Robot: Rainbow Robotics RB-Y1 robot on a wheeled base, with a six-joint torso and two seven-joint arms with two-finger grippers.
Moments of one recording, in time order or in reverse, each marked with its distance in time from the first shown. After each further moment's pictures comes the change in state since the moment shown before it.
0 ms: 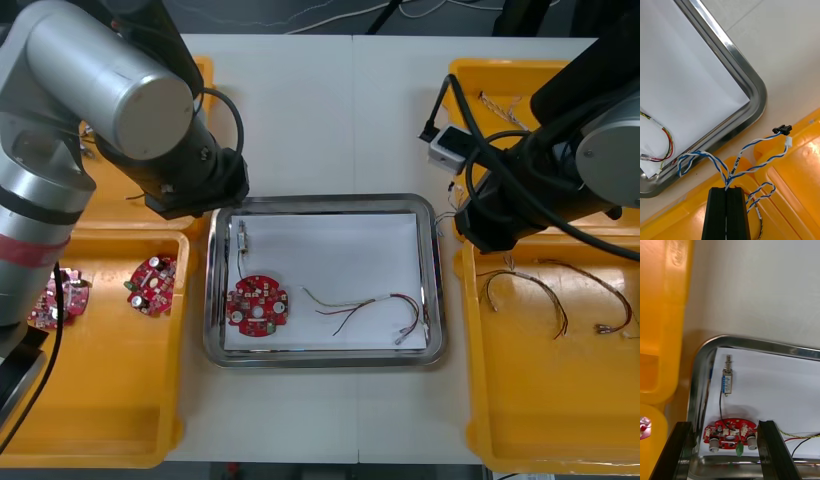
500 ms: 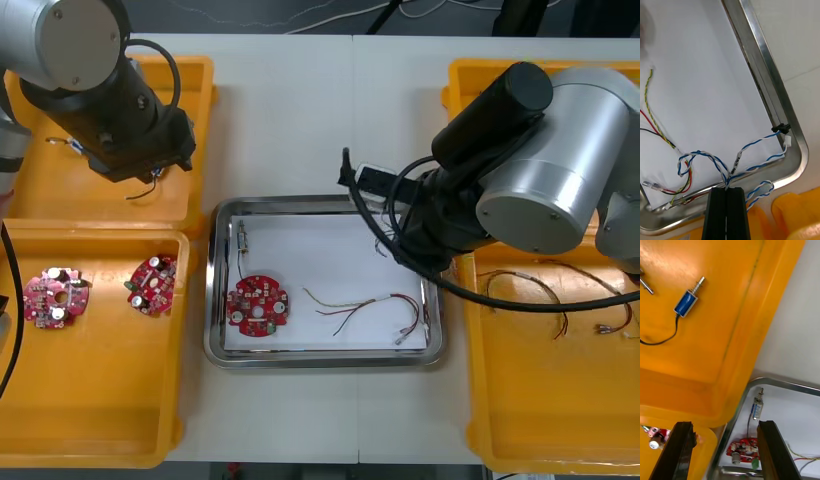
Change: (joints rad) right arm -0.099 0.040 0.265 0.013 0.077 -0.136 0.077; left arm -0.060 0.076 0.124 0.135 0.016 0.005 -0.075
